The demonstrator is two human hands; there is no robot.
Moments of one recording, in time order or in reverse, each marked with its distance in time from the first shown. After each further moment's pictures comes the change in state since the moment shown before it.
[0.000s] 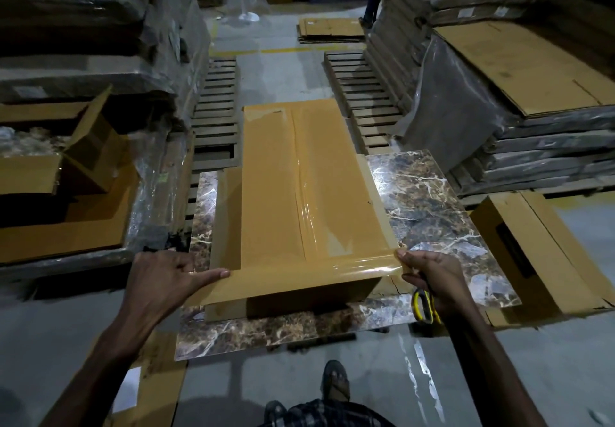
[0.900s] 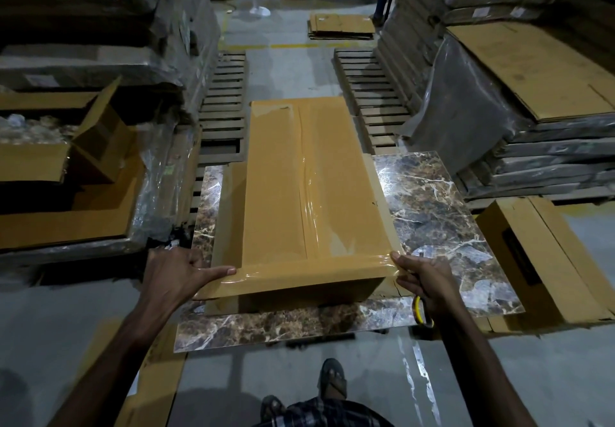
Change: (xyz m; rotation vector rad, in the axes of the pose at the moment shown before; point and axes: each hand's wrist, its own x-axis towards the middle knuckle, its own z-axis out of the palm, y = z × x) left_hand 0.010 -0.019 0.034 0.048 -0.116 -0.159; right_hand 0.013 0.012 0.008 0.031 -0.027 0.083
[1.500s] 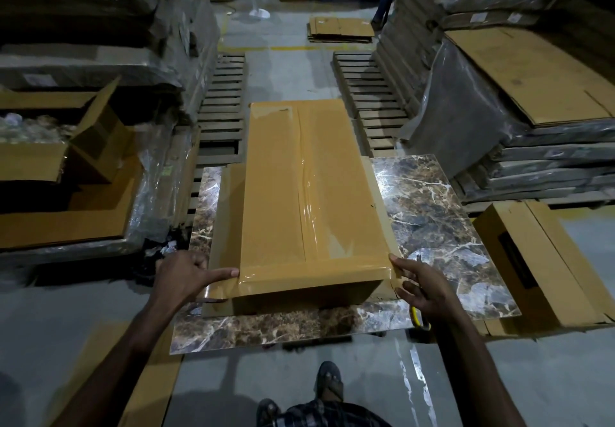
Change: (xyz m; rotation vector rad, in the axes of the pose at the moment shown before) left_hand 0.010 -0.007 0.026 -0.170 -0.063 -0.101; right_hand 0.013 0.001 -0.005 -0.026 -0.040 0.217
